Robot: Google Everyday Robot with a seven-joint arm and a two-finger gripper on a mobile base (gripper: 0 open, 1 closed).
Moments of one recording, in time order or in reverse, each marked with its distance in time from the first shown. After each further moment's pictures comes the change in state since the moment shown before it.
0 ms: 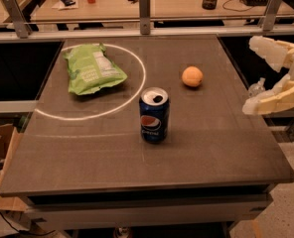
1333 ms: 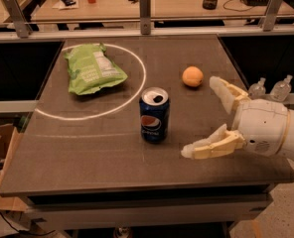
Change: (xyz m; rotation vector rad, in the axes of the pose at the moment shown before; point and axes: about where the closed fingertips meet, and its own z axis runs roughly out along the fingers) arm 0.061 0.064 0.072 0.070 -0.019 -0.014
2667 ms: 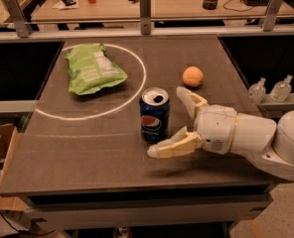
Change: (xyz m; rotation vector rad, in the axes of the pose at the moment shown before) arm 0.037 0.009 0.071 -0.057 -0.008 0.078
